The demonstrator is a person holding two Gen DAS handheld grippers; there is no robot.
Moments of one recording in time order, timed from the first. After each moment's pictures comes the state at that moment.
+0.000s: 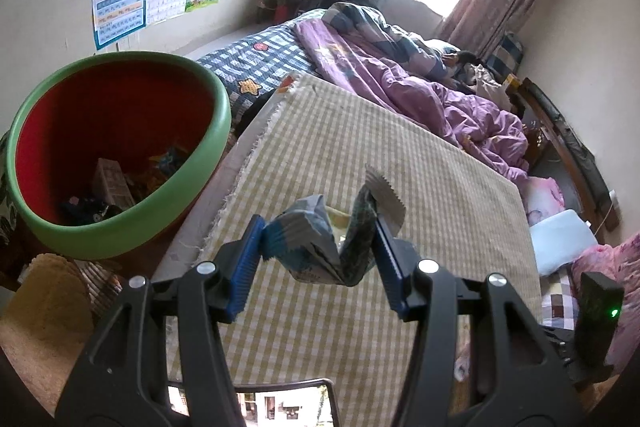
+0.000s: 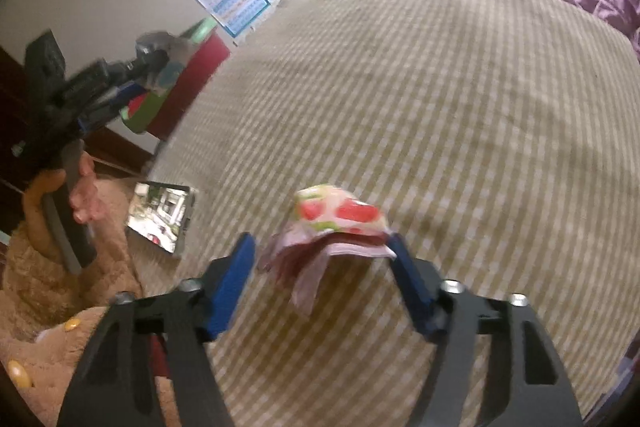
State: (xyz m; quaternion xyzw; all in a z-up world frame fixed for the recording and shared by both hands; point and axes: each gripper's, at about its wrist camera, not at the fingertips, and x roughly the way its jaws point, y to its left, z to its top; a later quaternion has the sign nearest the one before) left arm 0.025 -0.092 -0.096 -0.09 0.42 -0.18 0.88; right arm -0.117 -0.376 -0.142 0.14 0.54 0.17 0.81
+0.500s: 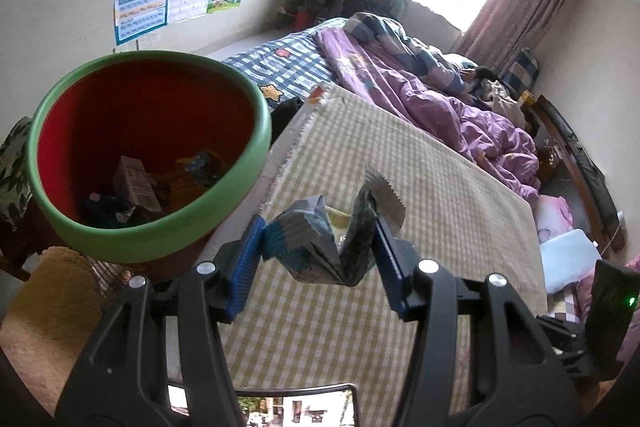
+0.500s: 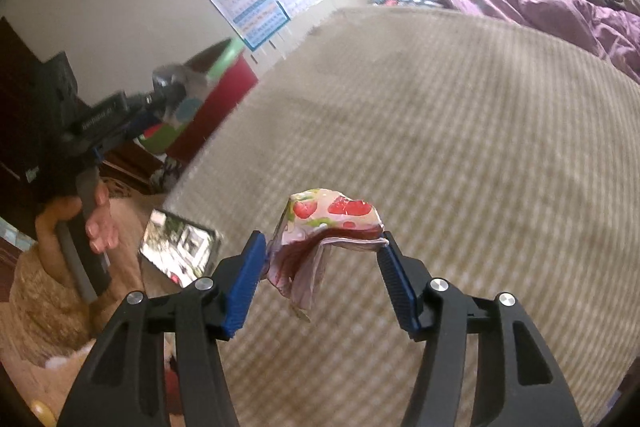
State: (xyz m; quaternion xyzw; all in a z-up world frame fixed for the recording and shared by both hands) left arm 0.029 -0.070 -0.097 -0.10 0.41 -0.15 0.89; right arm -0.085 -0.356 -0.119 0.14 0.49 0.20 0.84
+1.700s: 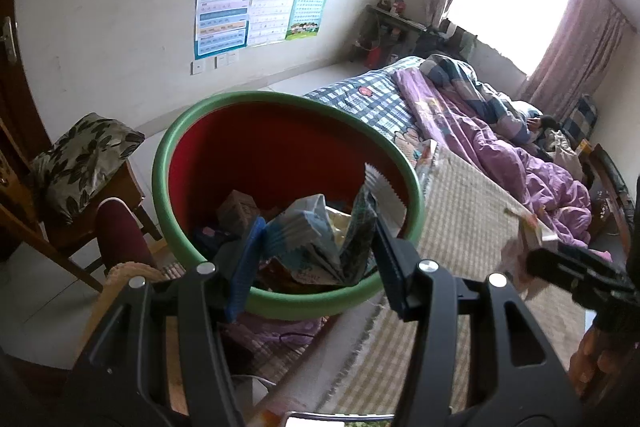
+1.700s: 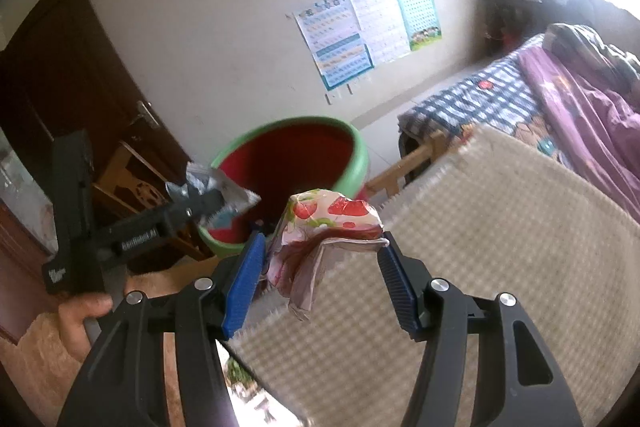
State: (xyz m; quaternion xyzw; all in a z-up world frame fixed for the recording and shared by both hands) left arm 0.050 0.032 -0.083 -0.11 0.38 -0.02 0.92; right arm 0.041 -0.221 -0.056 0.07 0.39 0.31 0.86
